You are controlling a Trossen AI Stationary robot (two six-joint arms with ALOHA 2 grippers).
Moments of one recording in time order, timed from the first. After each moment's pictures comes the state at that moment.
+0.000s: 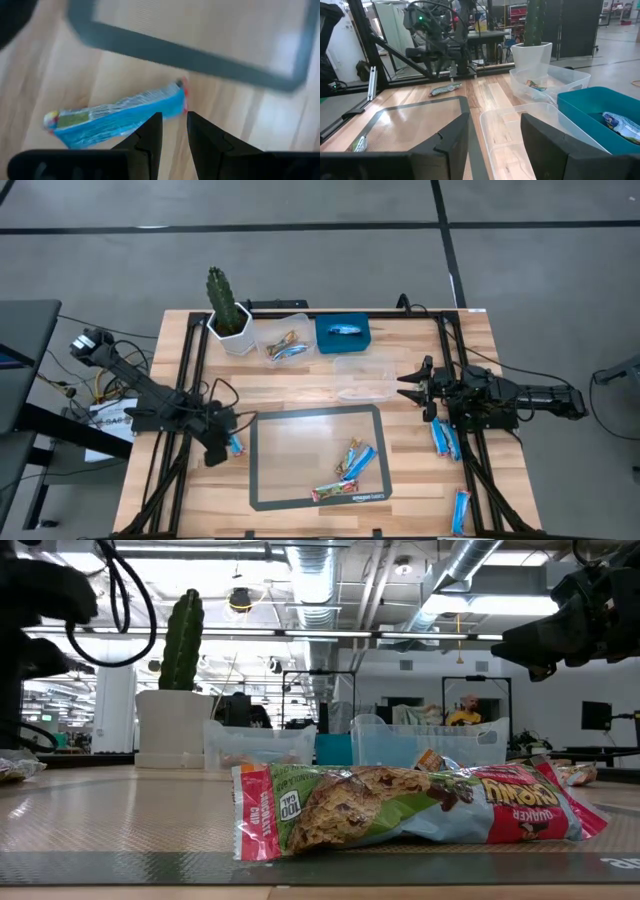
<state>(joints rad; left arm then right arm) -0.59 0.94 0.54 -0.75 -0.06 -0.86 -0.08 0.07 0.01 0.01 0.00 0.06</state>
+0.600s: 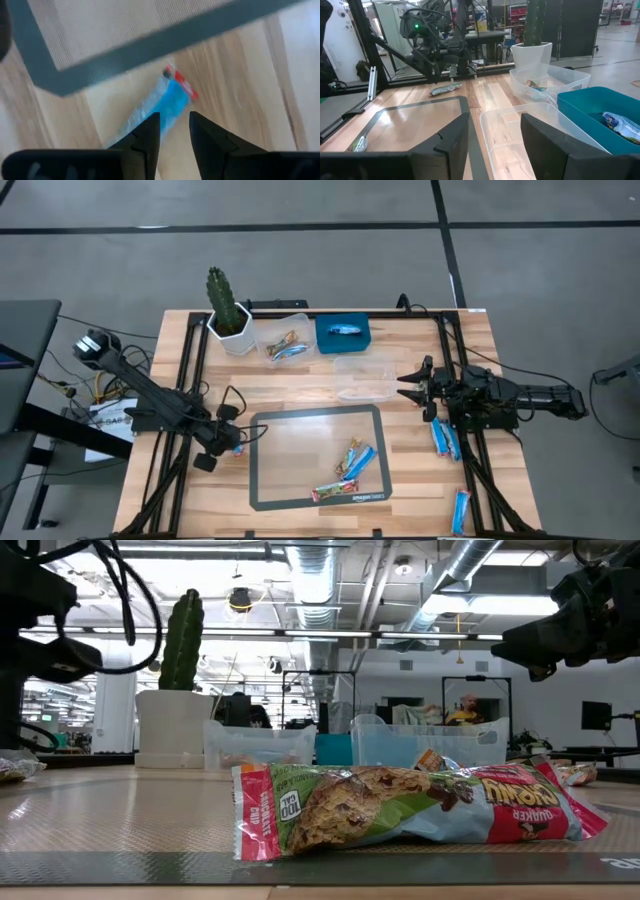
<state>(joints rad) -0.61 1.07 0.54 -0.69 -0.06 -0.29 -0.08 0.07 0.01 0.01 0.00 0.06</state>
